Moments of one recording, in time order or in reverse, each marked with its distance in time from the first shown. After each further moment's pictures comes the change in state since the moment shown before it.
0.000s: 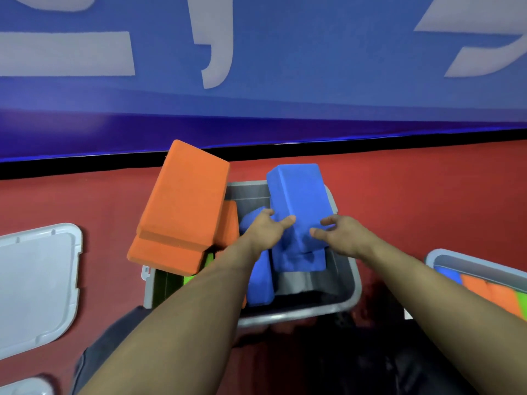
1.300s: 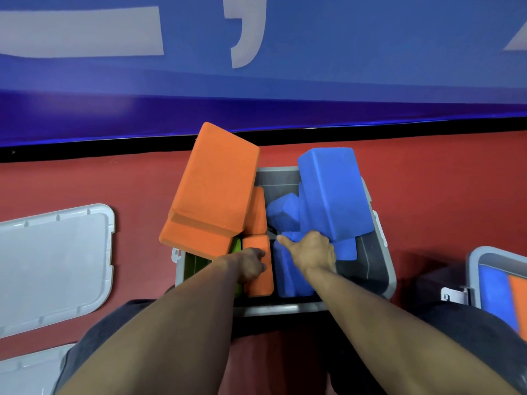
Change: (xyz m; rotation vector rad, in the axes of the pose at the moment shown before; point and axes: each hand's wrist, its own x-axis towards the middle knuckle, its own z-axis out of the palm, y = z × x) left_hand -0.031 -0.076 -0.074 0.572 -0.163 -0.357; right_hand 0.014 -0.038 0.160 -0.096 0.223 0.156
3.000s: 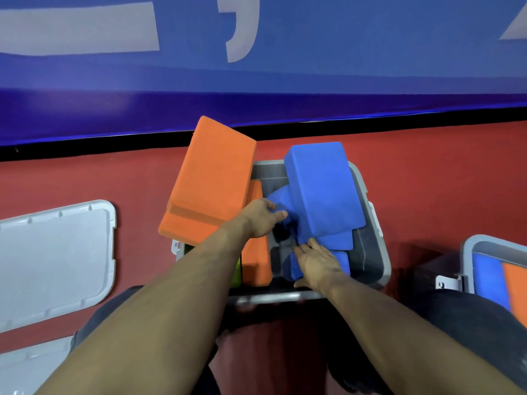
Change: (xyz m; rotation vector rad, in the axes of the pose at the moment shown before) left_hand 0.005 0.049 -0.024 -0.195 0.255 0.321; right_hand 0.003 0.064 0.011 -0.727 -0.299 -0.667
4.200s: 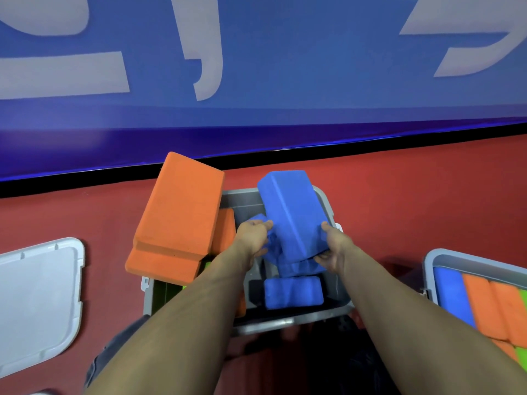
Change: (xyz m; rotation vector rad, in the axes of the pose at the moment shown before) left_hand 0.016 0.040 0.047 -0.596 0.059 -0.161; right_hand -0.008 0.089 -0.085 2.103 0.298 0.884
